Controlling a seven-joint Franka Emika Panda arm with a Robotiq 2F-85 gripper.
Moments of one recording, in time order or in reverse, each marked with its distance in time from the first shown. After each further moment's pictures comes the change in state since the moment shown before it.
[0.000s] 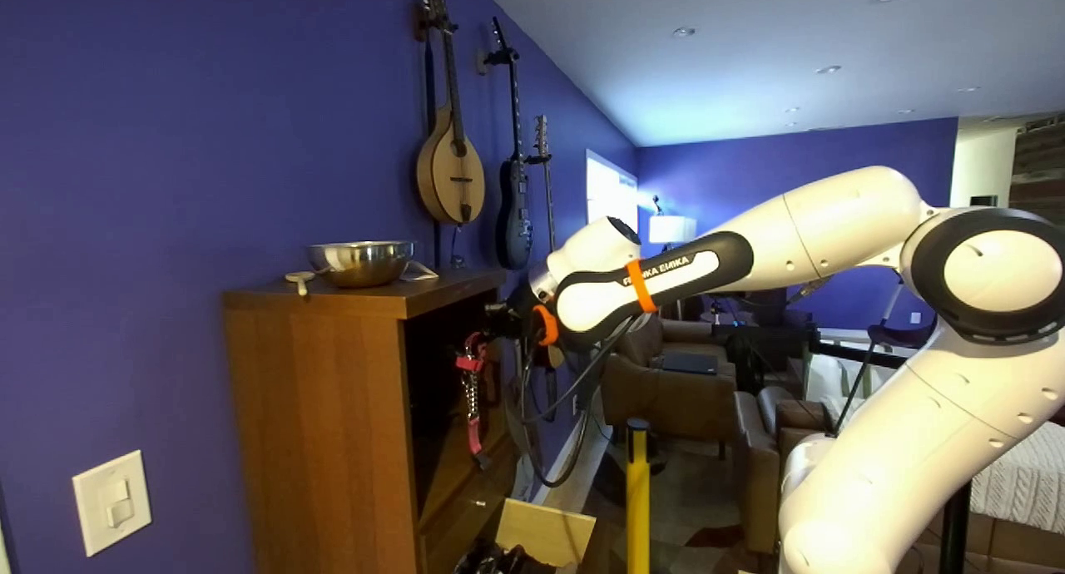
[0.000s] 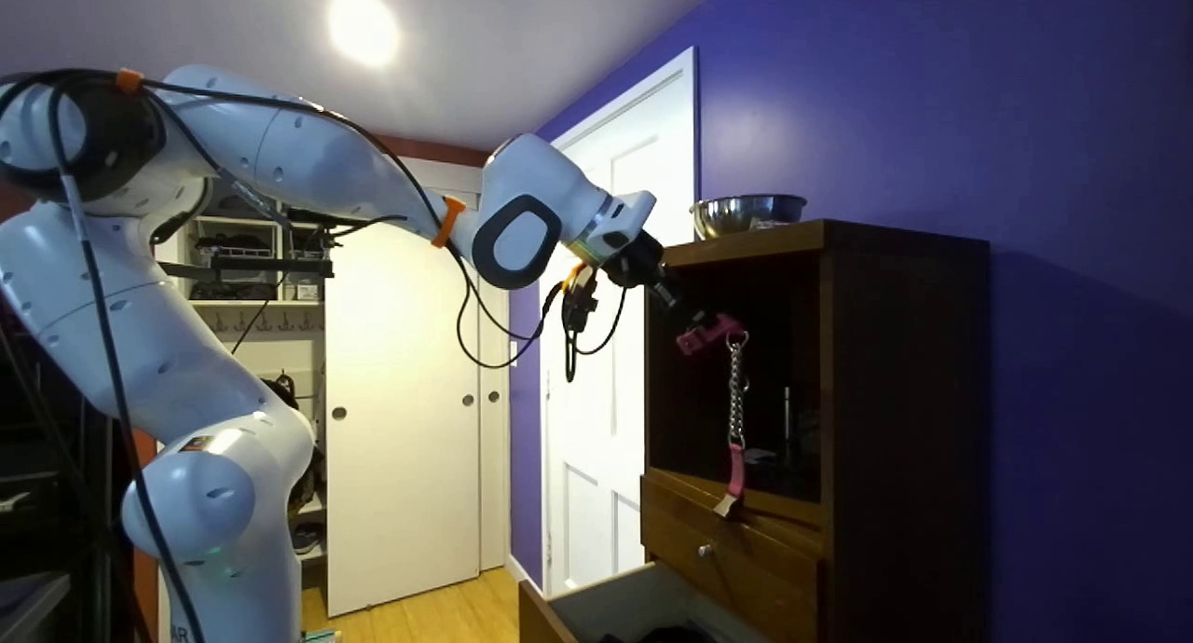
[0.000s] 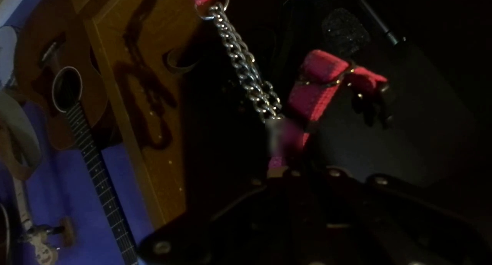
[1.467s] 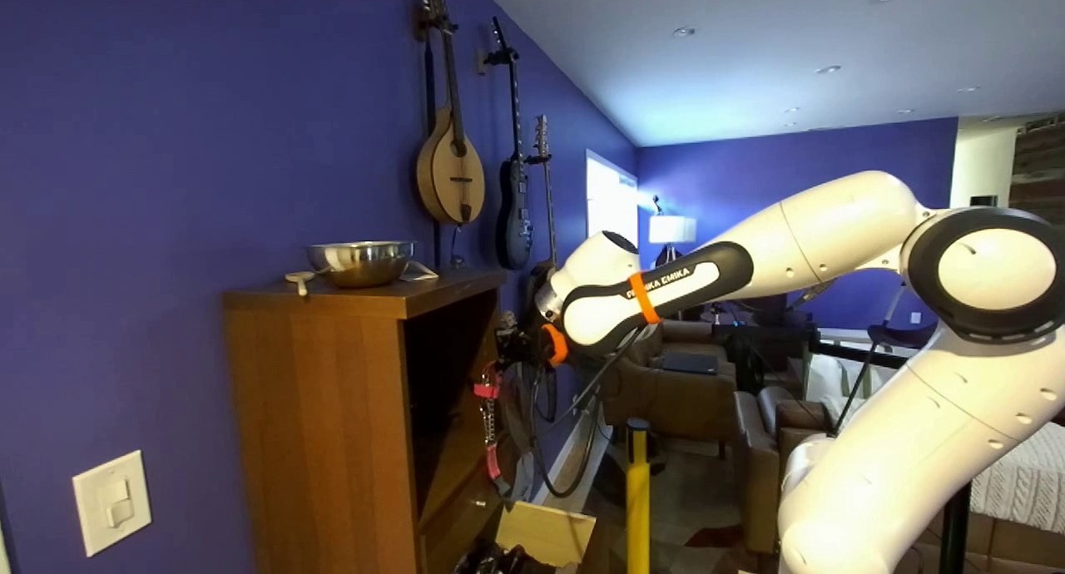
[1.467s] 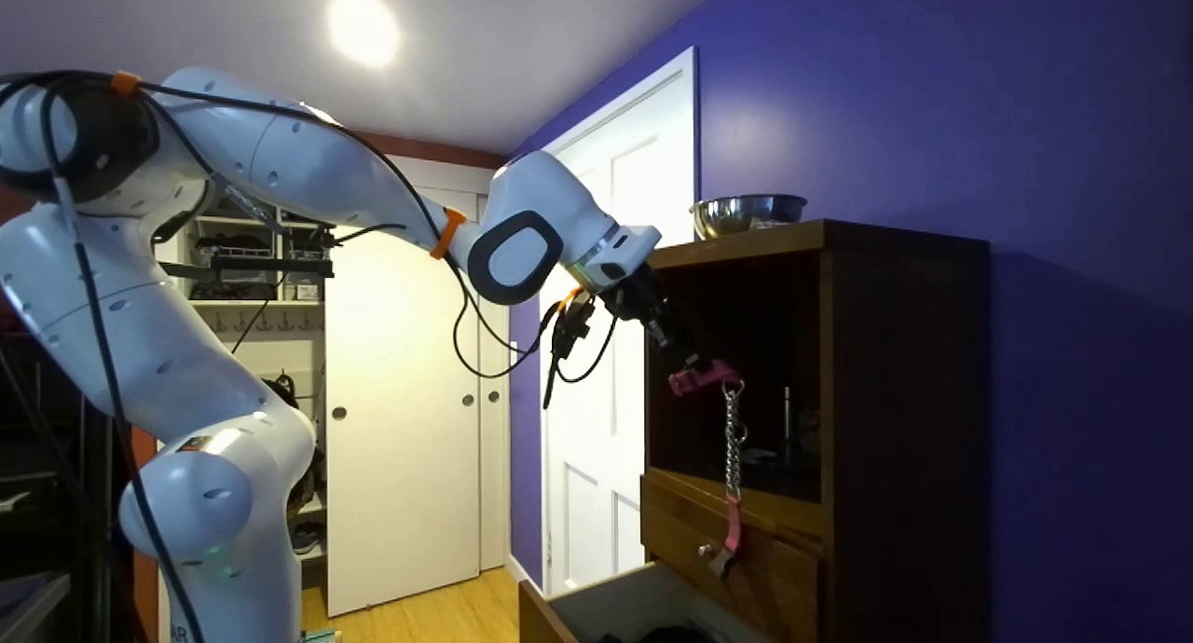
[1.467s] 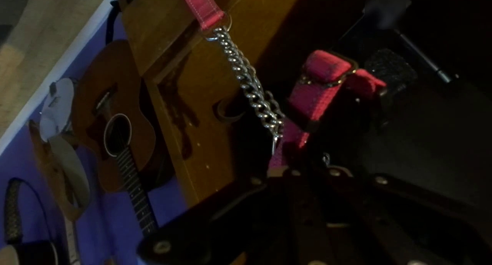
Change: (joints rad) arm -0.017 -0.001 -0.027 -0.052 -0.040 -0.092 0.064
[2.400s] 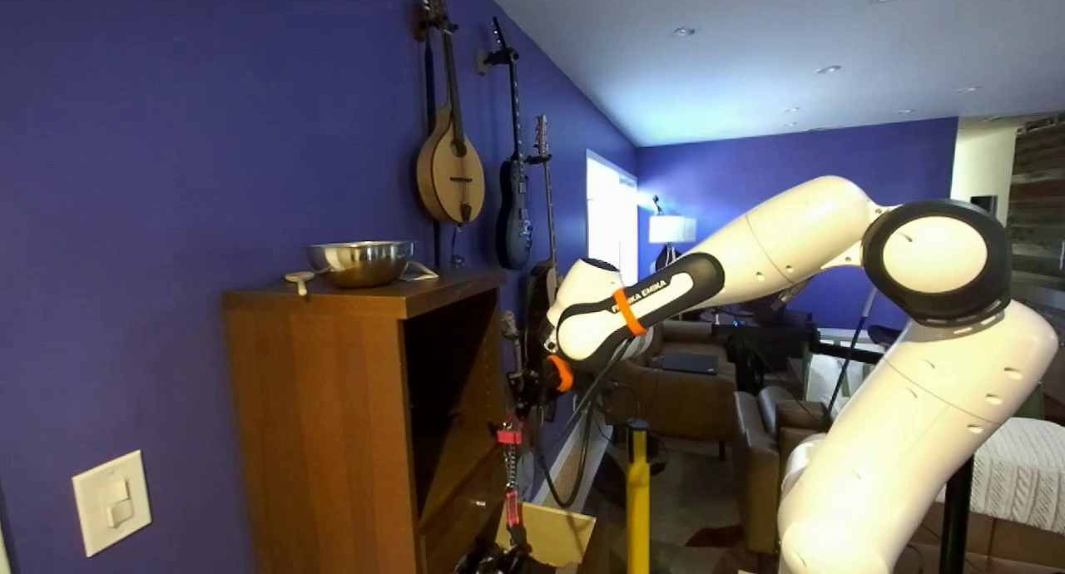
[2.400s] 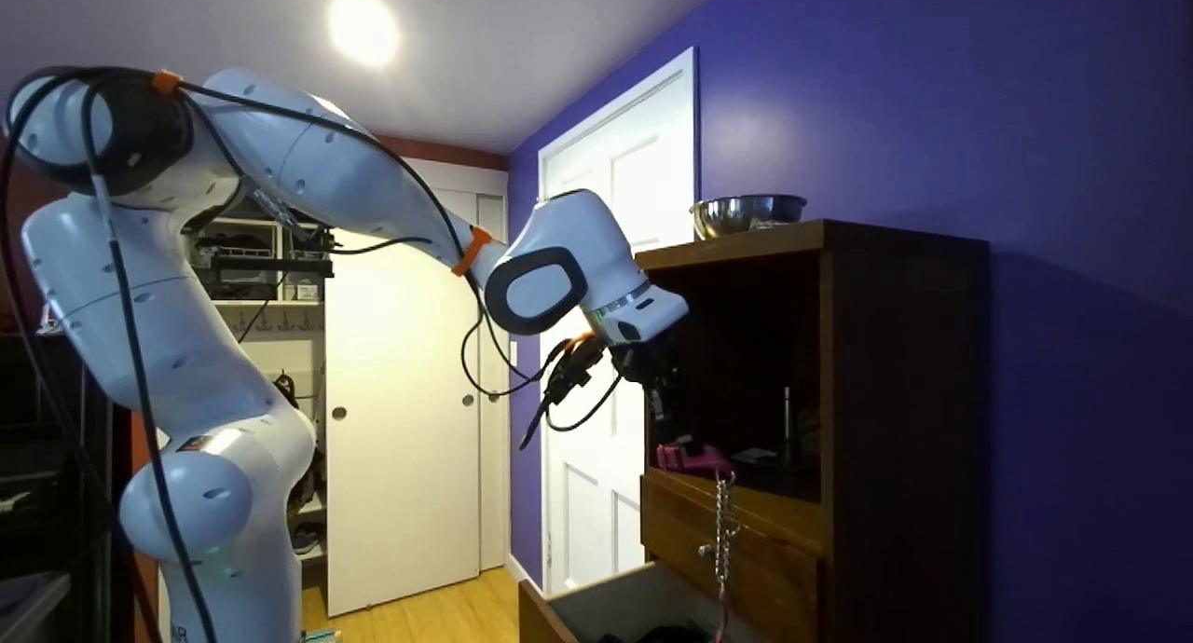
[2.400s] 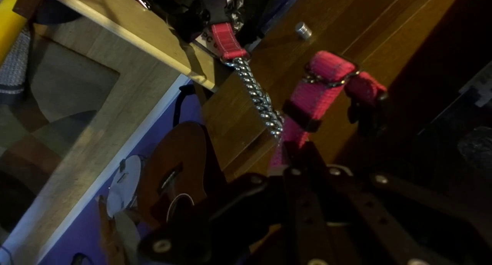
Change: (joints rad) arm -0.001 0.103 -0.070 -0.007 -0.018 -0.179 0.012
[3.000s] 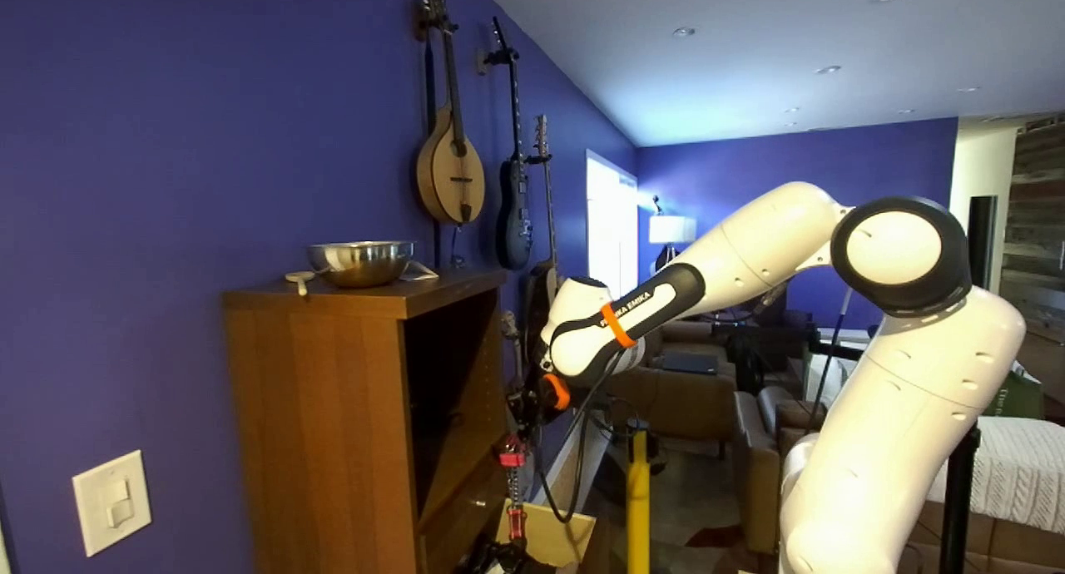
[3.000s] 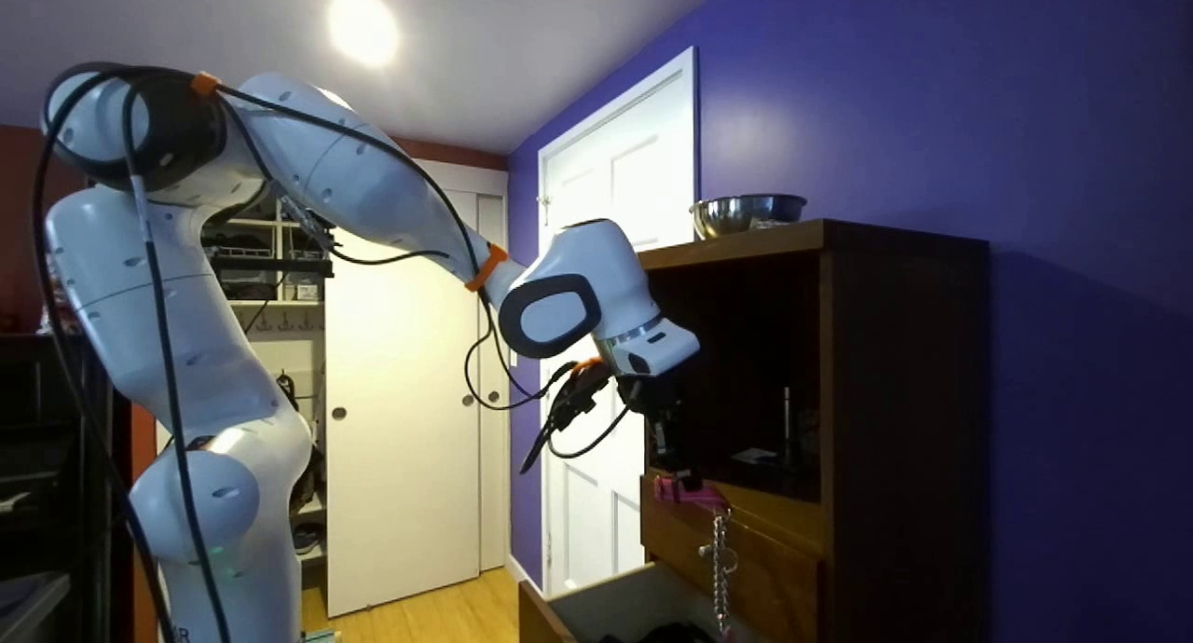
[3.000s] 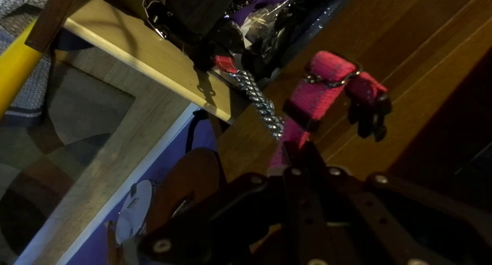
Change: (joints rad) arm 0.046 0.086 -0.048 0.000 -0.014 0.000 0.006
